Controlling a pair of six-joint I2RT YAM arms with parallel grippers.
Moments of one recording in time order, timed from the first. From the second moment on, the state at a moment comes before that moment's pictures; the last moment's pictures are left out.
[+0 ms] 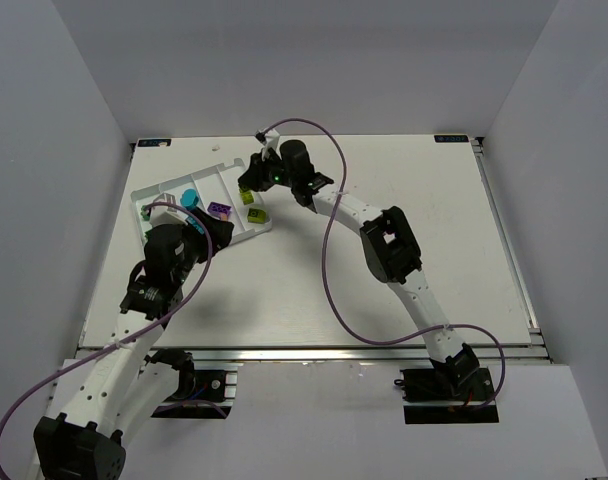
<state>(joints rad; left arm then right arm) -0.25 0.77 0.63 -0.19 -0.06 -0.72 0.69 2.56 2.20 0.17 -0.44 0.24</state>
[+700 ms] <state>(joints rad) -0.25 0.78 0.63 -0.19 -0.06 -0.71 0.70 2.57 2.14 0.20 -0.38 0.24</state>
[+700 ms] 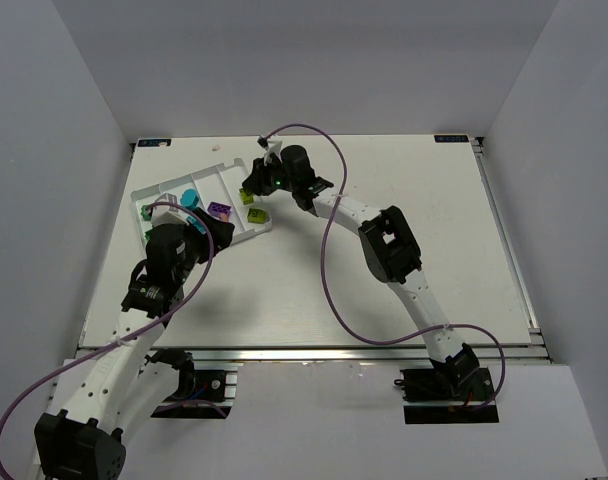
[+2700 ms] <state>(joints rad) -0.25 0.92 0.68 0.00 0.13 -0.73 0.17 1.43 1.23 -0.39 -0.27 -0.11</state>
